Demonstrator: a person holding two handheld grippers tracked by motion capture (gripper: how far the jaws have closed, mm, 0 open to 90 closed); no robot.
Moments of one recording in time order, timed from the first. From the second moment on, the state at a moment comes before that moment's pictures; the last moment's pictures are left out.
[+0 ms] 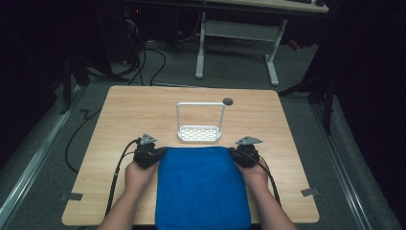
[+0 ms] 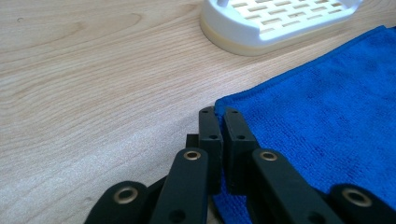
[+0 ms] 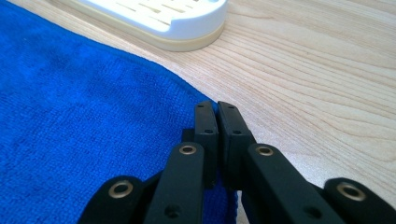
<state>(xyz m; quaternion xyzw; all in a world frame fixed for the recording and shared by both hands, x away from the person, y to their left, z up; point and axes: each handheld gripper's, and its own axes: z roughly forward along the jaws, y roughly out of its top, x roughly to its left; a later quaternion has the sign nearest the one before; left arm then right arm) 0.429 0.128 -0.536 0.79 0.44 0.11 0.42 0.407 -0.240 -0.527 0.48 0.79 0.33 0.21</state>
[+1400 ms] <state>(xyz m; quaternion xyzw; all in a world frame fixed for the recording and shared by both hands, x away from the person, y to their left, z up) 0.362 0.149 -0.426 0.68 0.36 0.26 0.59 0.331 -0.242 -0.420 0.38 0.69 0.52 0.33</state>
